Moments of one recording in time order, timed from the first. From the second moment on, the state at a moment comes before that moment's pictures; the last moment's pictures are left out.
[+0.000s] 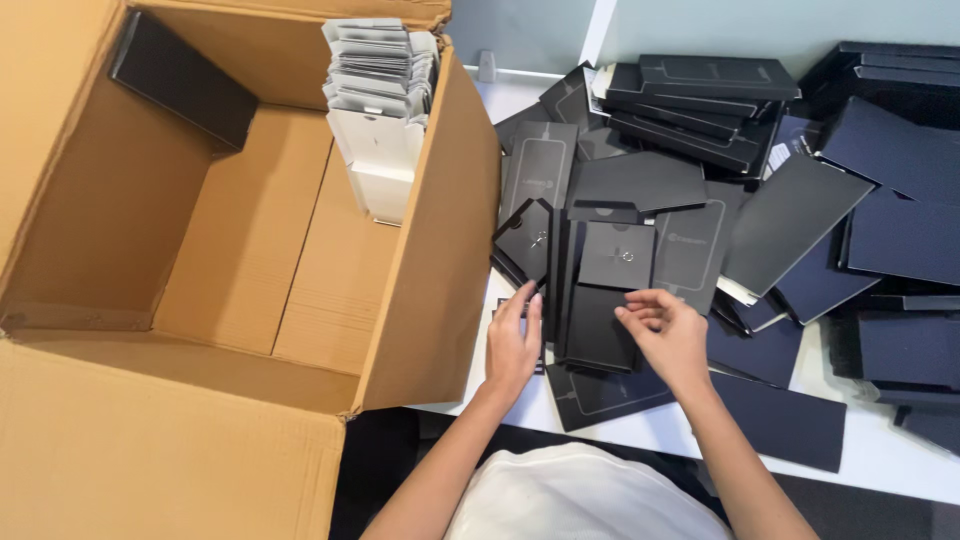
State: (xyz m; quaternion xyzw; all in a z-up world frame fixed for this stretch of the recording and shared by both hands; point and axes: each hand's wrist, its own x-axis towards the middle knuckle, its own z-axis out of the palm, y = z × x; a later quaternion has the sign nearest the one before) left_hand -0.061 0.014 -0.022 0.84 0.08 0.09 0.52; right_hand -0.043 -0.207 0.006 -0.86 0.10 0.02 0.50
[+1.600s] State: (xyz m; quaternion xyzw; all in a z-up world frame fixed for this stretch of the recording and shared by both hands) left_hand -0.005 0.147 0.096 0.53 0.14 0.08 0.83; right_hand 0.024 -0.083 0.123 -0.70 -0.04 0.17 0.69
